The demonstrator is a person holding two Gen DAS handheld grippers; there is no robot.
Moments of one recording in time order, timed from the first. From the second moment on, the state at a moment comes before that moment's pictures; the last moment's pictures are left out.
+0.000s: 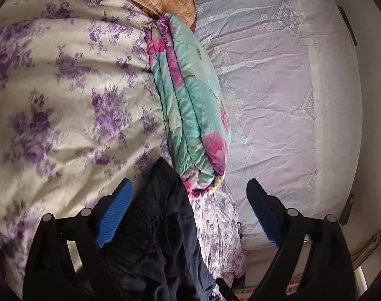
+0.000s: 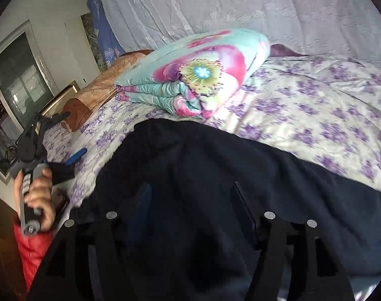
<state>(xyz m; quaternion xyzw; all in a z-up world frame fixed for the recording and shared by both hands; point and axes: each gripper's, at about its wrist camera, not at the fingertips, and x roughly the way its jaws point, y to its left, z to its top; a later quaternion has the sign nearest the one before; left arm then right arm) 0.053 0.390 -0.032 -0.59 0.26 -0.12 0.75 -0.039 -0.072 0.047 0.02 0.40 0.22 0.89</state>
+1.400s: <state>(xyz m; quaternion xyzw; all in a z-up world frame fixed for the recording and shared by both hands) -0.158 0.349 -0.025 -0.32 0.34 0.06 0.88 -0.209 -0.260 -0.036 0.05 0.40 0.11 0.91</state>
